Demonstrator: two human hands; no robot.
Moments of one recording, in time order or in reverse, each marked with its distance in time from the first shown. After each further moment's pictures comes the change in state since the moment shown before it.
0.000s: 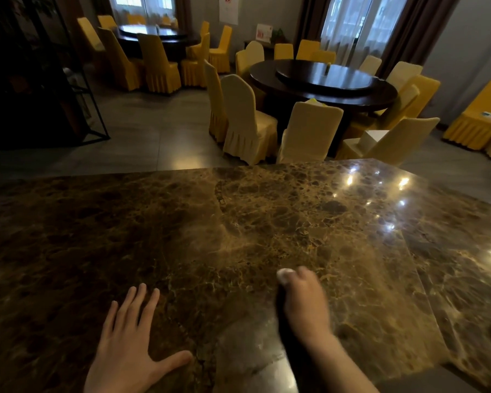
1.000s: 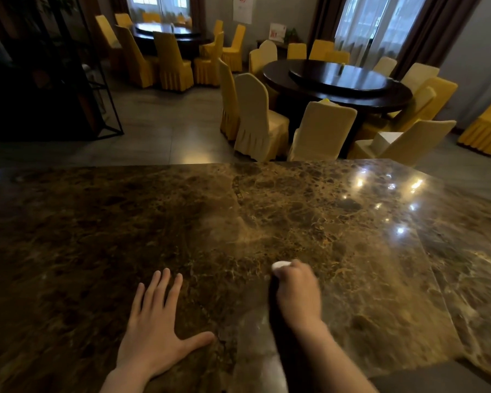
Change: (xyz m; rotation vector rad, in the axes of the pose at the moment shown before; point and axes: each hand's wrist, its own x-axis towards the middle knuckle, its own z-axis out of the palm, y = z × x) left_hand -0.006 -0.003 0.005 -0.015 0.049 0.025; right_hand -0.006 -0.049 0.012 -0.042 -0.071 0.037
